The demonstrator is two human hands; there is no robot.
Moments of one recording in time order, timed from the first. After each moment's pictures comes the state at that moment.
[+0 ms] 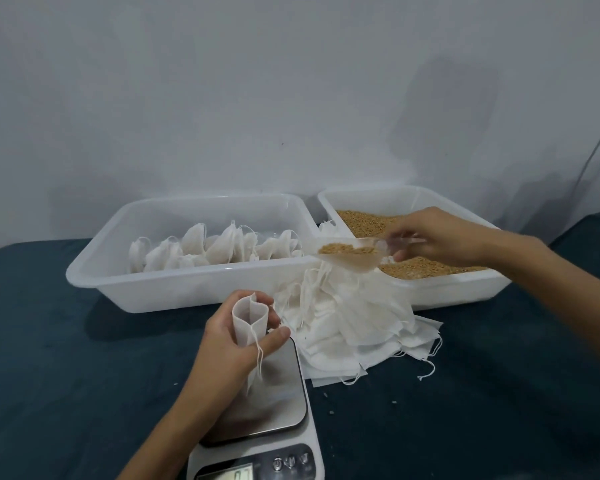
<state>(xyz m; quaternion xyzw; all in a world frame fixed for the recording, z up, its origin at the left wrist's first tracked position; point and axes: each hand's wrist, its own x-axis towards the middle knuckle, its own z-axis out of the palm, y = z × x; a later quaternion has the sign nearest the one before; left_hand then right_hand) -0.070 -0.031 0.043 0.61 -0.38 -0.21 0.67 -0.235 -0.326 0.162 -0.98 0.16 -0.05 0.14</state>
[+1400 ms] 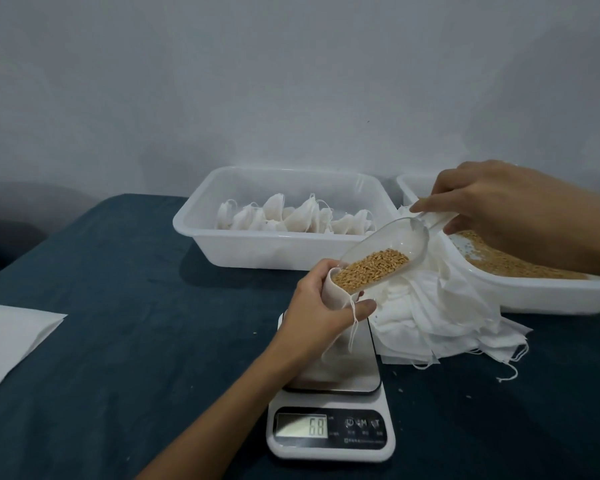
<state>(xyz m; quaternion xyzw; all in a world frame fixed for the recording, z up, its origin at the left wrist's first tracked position) -0.067 -0.031 0.037 0.62 -0.38 -0.22 0.65 -0.199 -0.243 0.198 -0.97 -0.06 -0.15 -0.19</state>
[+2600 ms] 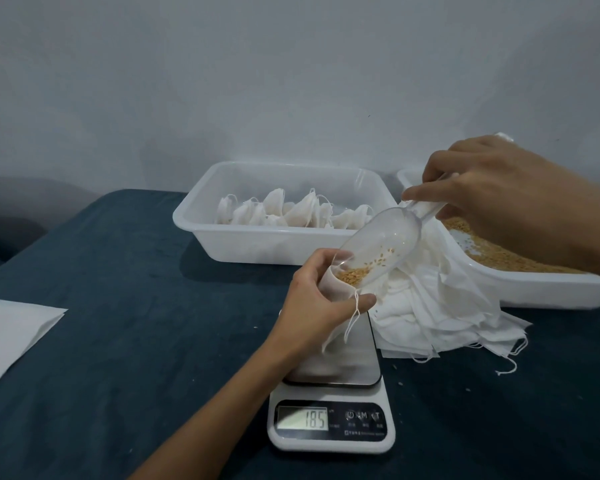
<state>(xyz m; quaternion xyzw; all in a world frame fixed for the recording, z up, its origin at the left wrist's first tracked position) -0.067 -0.029 0.041 0.60 -0.36 -0.22 0.68 -0.196 -0.229 0.203 -0.94 -0.11 -0.21 -0.25</state>
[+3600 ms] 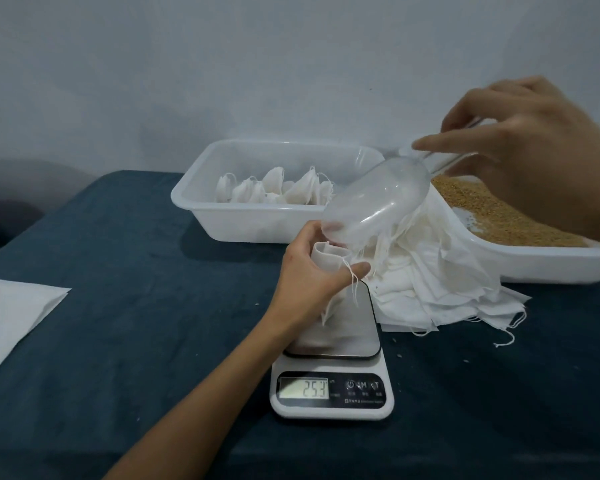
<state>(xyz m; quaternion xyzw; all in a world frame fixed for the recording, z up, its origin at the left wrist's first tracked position) -0.065 -0.029 0.040 0.62 -0.35 -0.16 0.68 -0.206 -0.228 0.206 -0.94 -0.05 -0.29 -0.20</state>
